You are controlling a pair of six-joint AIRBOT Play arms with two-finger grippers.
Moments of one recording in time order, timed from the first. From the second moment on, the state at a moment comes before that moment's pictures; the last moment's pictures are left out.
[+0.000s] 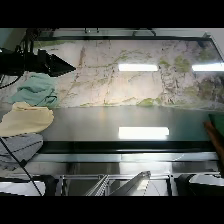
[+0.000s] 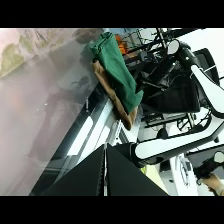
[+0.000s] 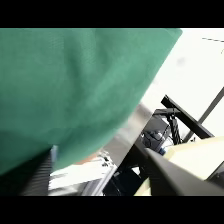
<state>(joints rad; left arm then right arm) 0.14 -1.61 1.57 0.26 -1.67 -1.04 -0.99 -1.53 1.23 -2.06 1.64 1.79</state>
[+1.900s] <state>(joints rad) 0.14 -0.74 0.40 0.43 -1.42 -1.02 0.47 -0.93 0.70 -1.18 0.93 1.74</state>
